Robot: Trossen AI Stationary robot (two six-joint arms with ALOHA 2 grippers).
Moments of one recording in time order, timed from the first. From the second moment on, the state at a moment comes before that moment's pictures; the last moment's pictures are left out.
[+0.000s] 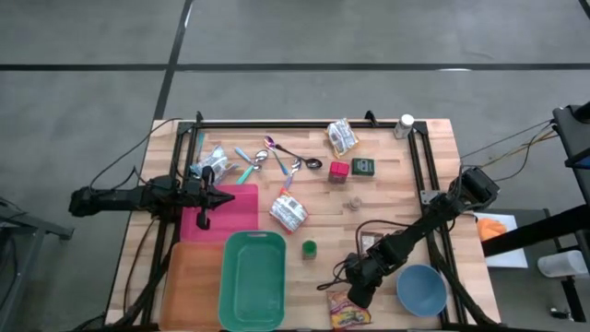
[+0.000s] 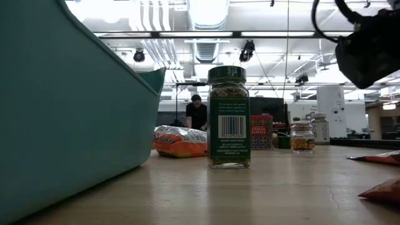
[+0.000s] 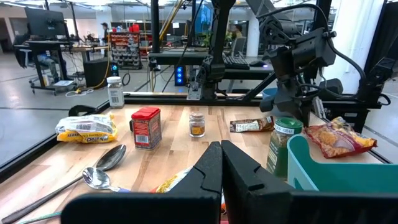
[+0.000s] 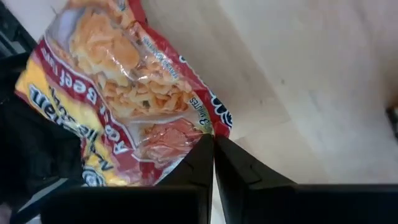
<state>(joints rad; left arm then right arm) 0.00 0.04 0.00 0.02 -0.01 -0.01 0.61 1.74 0.98 -0.42 -0.31 1.34</state>
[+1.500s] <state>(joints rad) 0.00 0.04 0.00 0.02 -0.01 -0.01 0.42 1.68 0.98 -0.54 0.08 1.15</state>
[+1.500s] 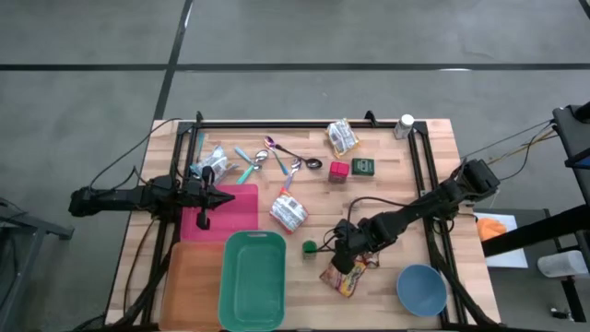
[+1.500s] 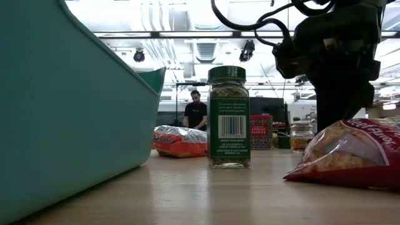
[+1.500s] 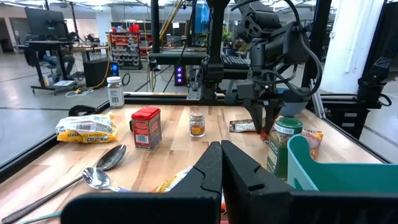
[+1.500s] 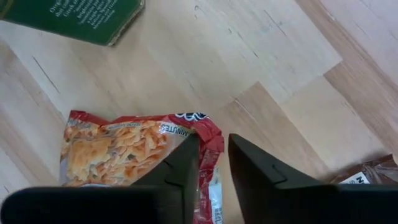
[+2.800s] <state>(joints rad) 0.00 0.04 0.00 0.02 -0.01 -0.01 0.45 1.68 0.97 -0.46 0.19 1.26</state>
